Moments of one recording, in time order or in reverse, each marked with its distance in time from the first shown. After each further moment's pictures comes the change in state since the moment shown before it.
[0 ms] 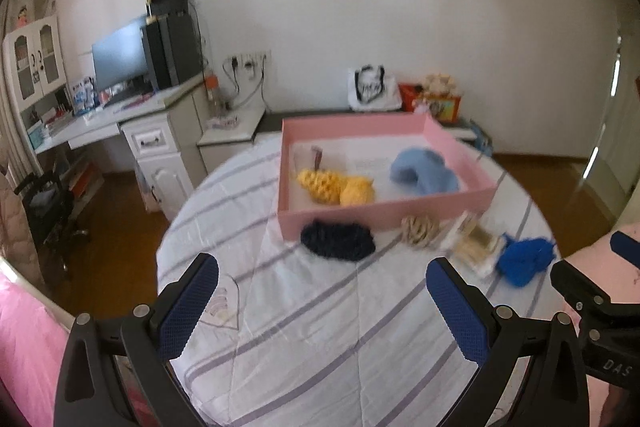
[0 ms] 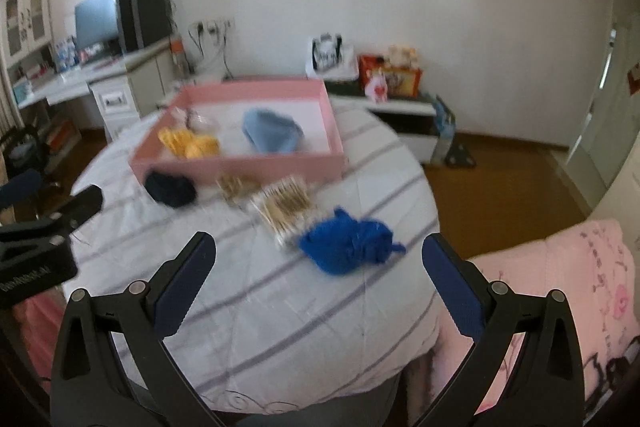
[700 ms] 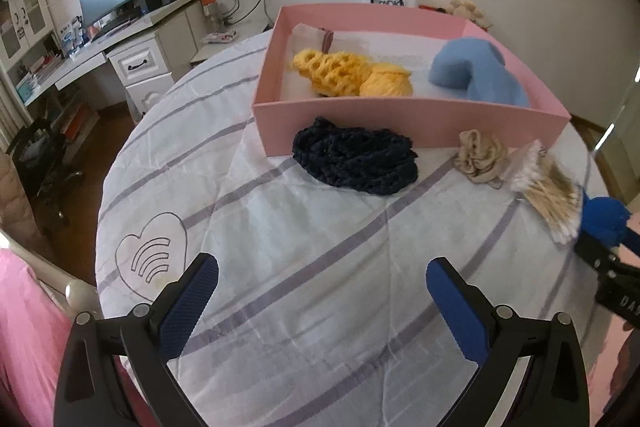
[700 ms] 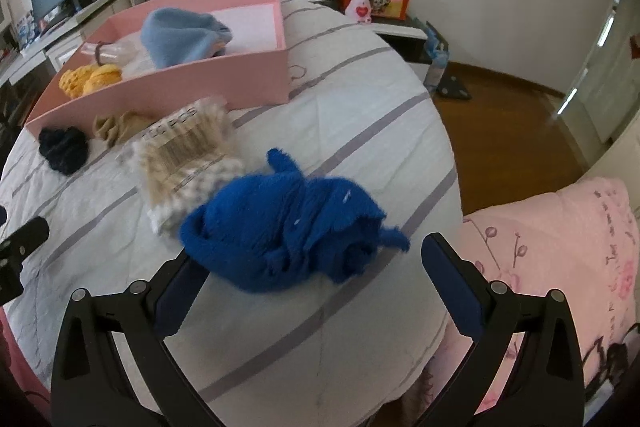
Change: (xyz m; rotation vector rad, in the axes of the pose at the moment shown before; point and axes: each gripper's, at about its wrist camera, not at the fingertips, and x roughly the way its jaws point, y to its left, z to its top) left arm 0.145 0.005 -0.013 -0.036 0.282 0.018; right arm 0.113 -0.046 -0.013 0.053 0.238 -0.048
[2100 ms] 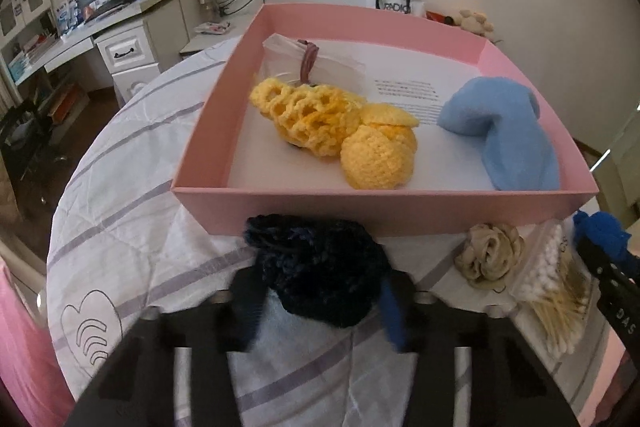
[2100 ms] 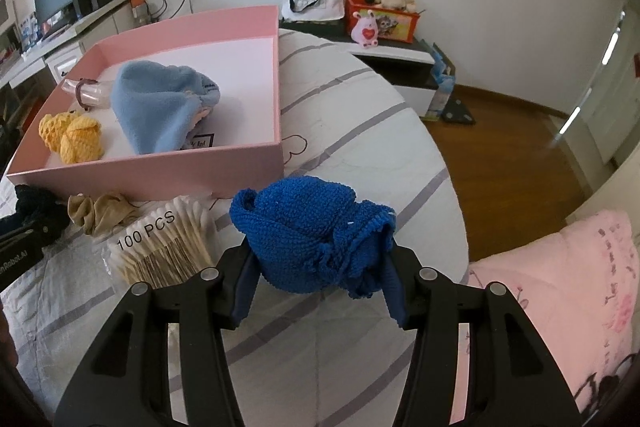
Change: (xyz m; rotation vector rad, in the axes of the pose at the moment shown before) left arm 0.065 -0.004 0.052 -0.074 0.010 -0.059; right arm 0.029 0.006 0.059 -0.031 -0.048 0.007
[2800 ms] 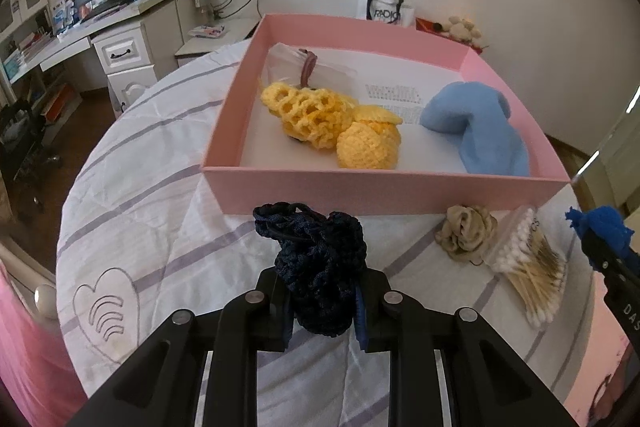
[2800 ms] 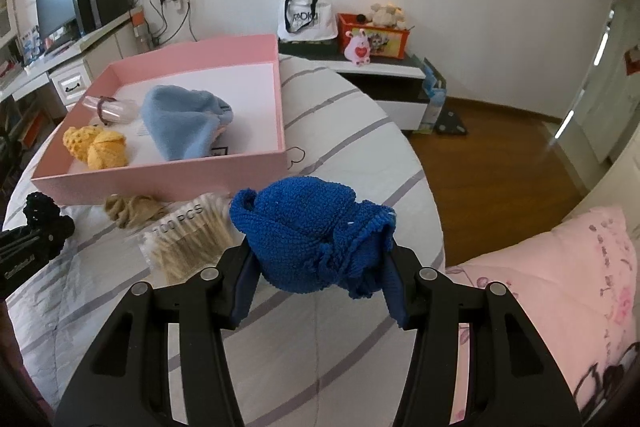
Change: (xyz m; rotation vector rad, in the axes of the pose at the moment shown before) left arm -0.041 0.008 -0.017 -0.005 -0.032 -0.043; right arm -0.046 0.002 -0.014 0.016 -0.075 -0.013
